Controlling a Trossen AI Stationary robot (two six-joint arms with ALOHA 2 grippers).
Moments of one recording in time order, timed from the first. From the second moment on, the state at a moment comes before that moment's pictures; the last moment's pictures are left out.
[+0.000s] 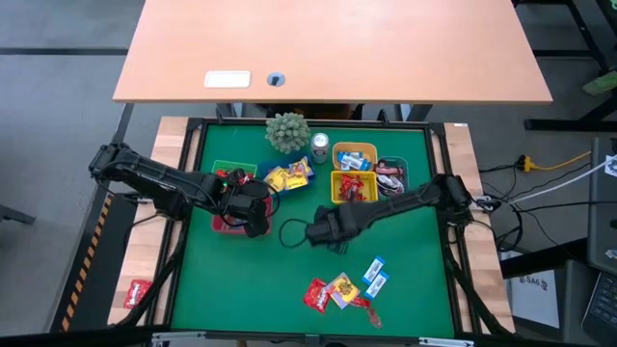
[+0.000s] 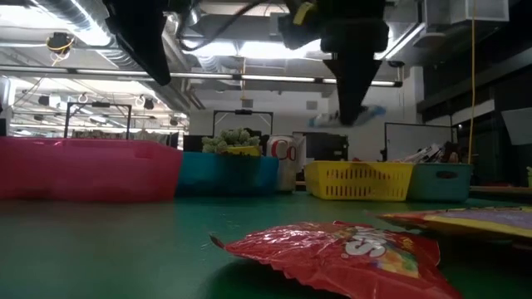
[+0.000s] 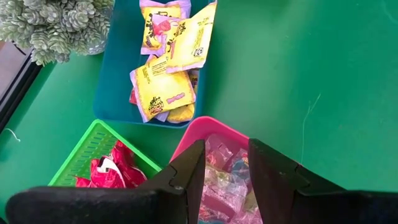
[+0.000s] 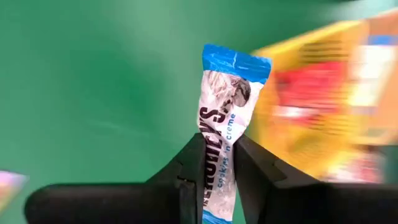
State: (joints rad) left arm -0.24 1.36 1.13 -0.99 -0.49 -0.64; right arm 0.27 2.05 1.80 -1.39 0.32 0.55
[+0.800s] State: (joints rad) left arm -0.25 1.36 1.13 -0.99 -0.49 -0.62; right arm -0.31 2.05 1.85 -1.50 0.28 0.07
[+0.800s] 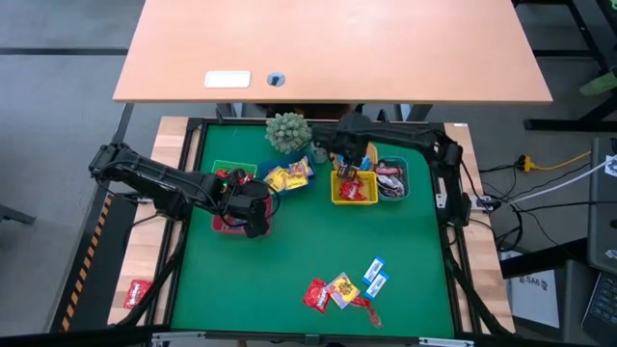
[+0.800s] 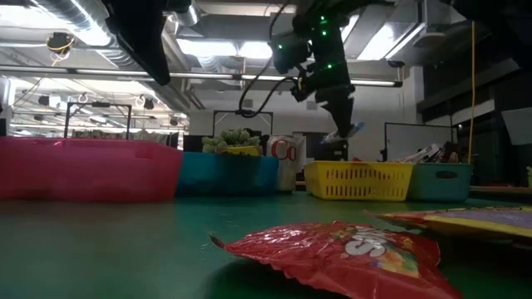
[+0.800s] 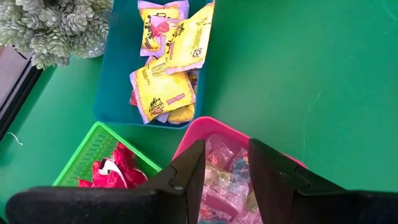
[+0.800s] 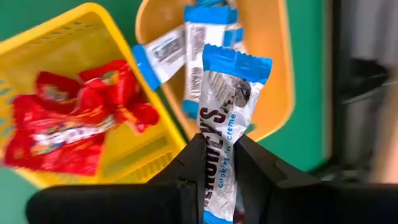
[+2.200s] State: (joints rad) left arm -0.50 1.76 1.13 -0.03 -0.11 -0.24; right arm -0.25 1.85 1.86 -1.57 0.14 0.02
